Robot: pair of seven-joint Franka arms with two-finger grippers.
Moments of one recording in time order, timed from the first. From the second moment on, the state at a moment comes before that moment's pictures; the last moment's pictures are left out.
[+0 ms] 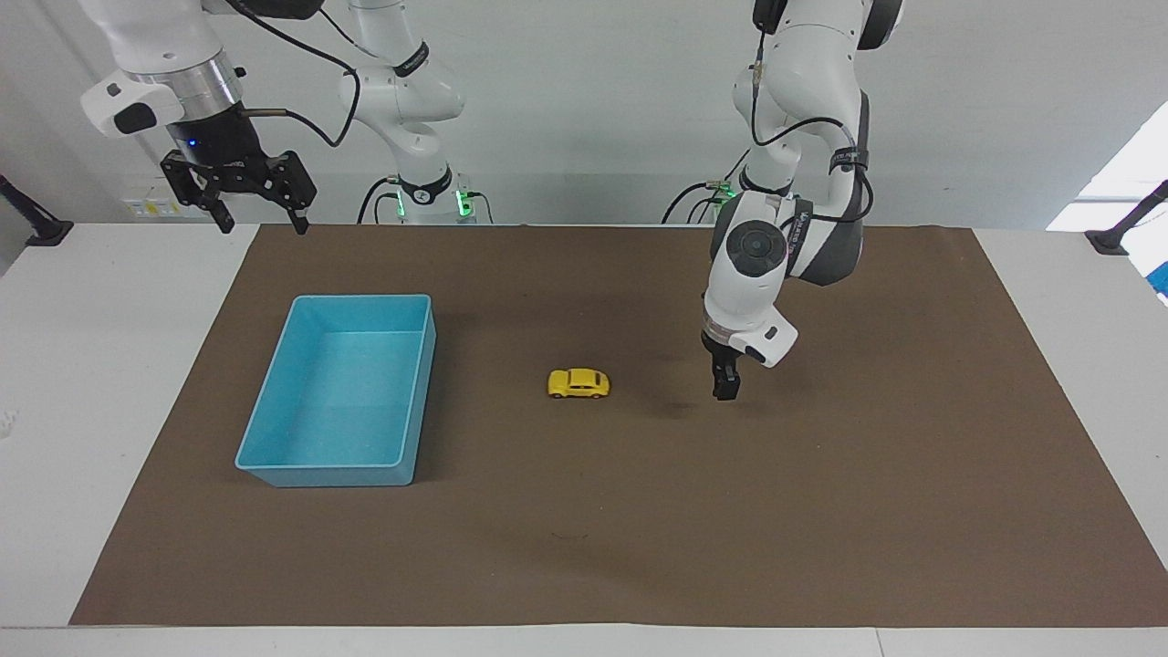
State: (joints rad) left arm -0.51 0.34 0.07 -1.79 0.00 2.01 -1.97; right arm 0.02 -0.03 -0.08 -1.52 0.00 1.58 -0.02
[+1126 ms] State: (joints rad) left arm -0.28 0.10 0.08 -1.74 -0.02 1.95 -1.14; right arm 0.02 -0.03 -0.07 -1.52 0.00 1.58 -0.02
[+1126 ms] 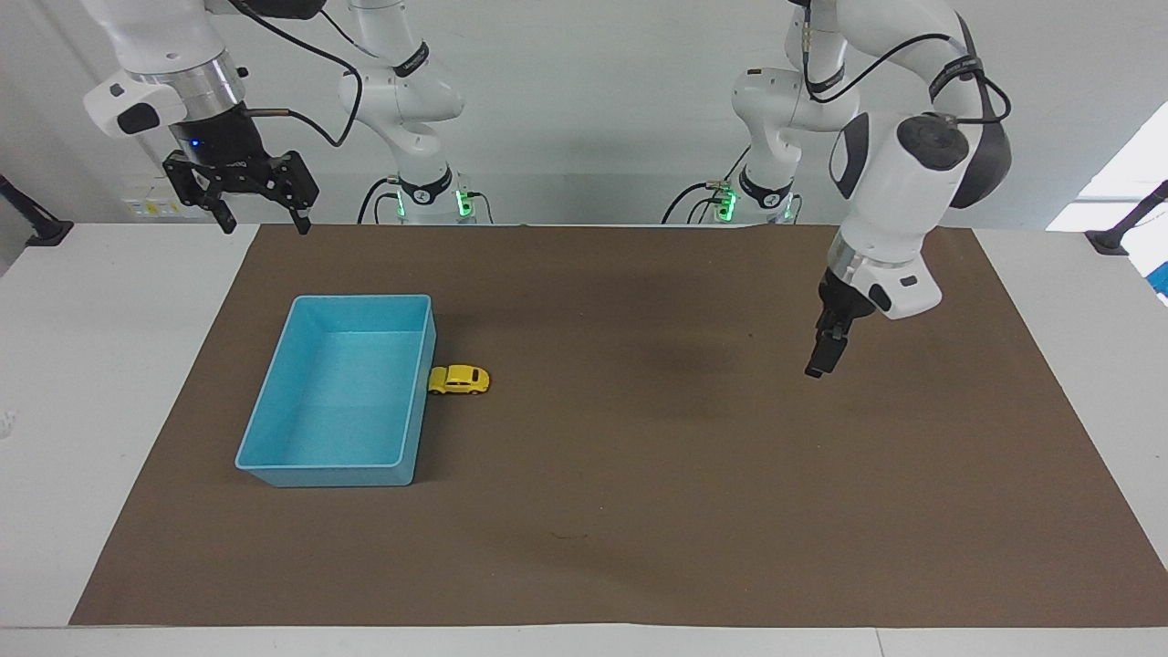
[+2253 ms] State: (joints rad) left arm -0.08 -0.02 0.08 -1.69 -0.02 1.72 0.05; right arm 0.12 -0.06 0.04 -1.55 0.03 1.53 -0.56
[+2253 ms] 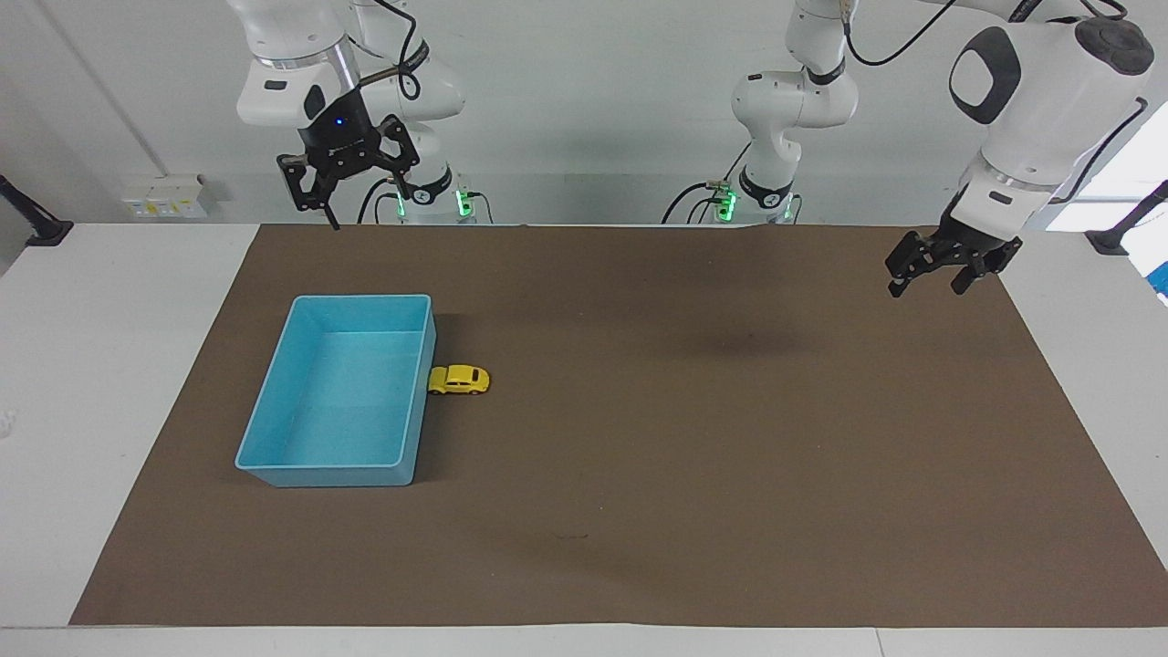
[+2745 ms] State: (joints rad) left arm -0.06 -0.05 0.06 -1.56 0.01 1.55 0.15; right arm 0.13 -0.04 0.07 -1.60 0.03 1.59 -0.95
